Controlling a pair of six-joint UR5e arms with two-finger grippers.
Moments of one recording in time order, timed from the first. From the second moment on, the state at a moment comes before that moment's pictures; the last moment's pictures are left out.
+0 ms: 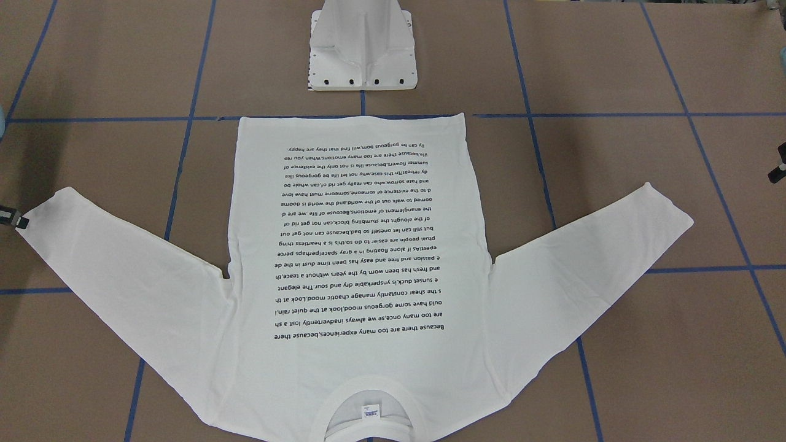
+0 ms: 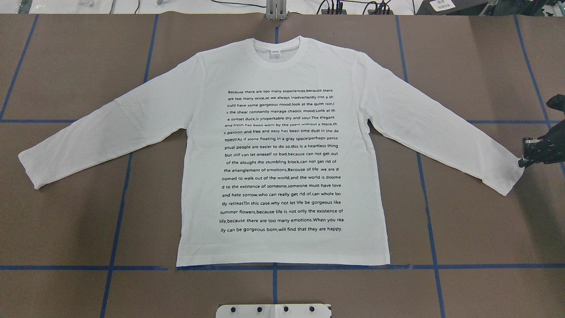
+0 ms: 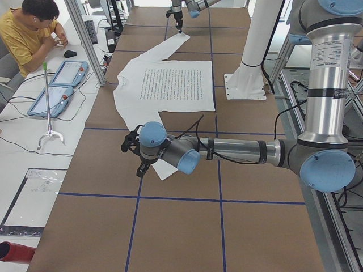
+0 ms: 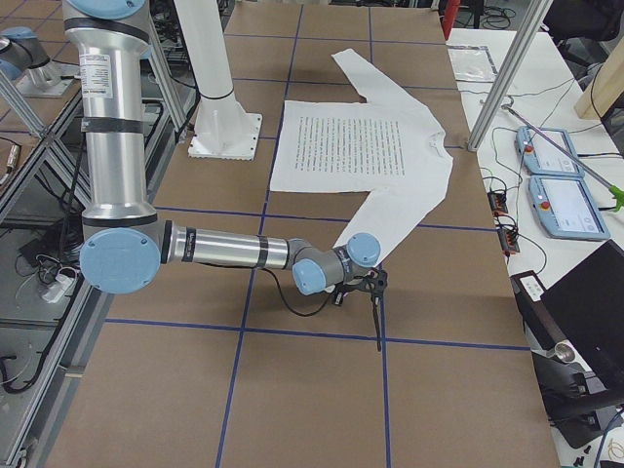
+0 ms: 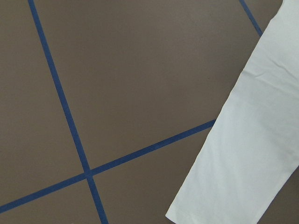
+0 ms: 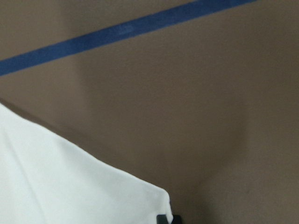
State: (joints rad) left arm -1.47 -1.55 -1.60 -2.06 -2.46 -0.06; right arm 1.16 -1.56 1.40 -1.11 2.44 0.76
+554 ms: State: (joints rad) left arm -1.47 -1.55 -1.63 -2.06 -2.49 -0.06; right arm 1.14 -1.38 1.55 -1.21 2.53 1.03
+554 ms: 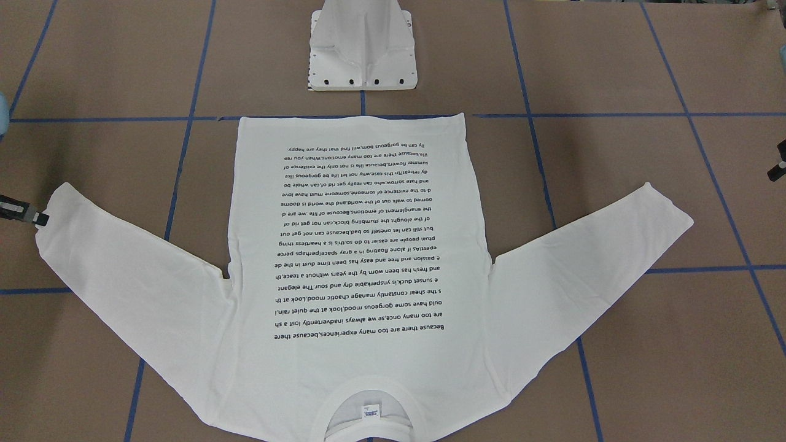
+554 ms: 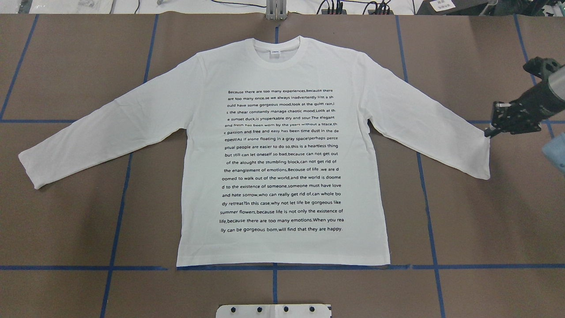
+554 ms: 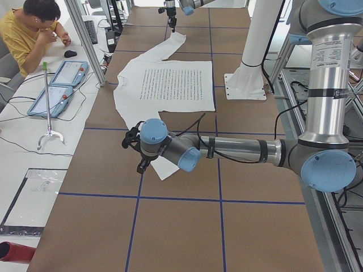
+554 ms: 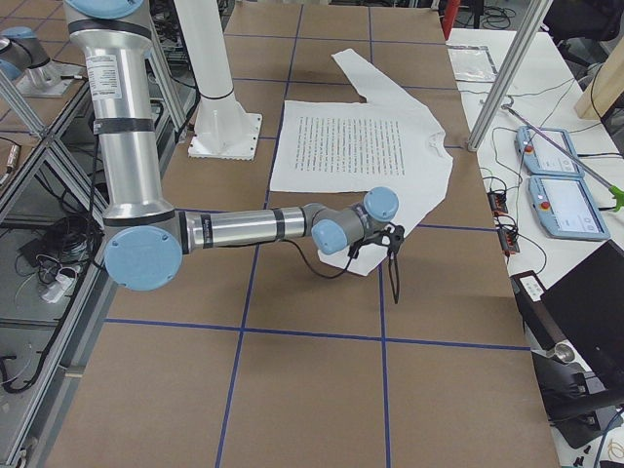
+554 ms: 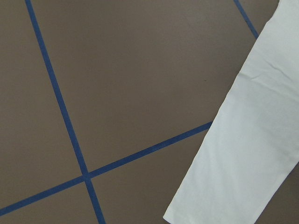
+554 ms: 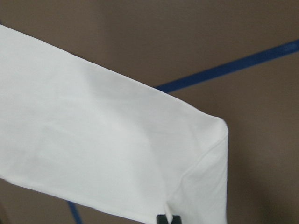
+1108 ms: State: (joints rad) left arm -1.47 -1.55 -1.67 -2.06 -2.52 -0.11; right arm 0.99 -0.75 1.29 -1.25 2.41 1.51
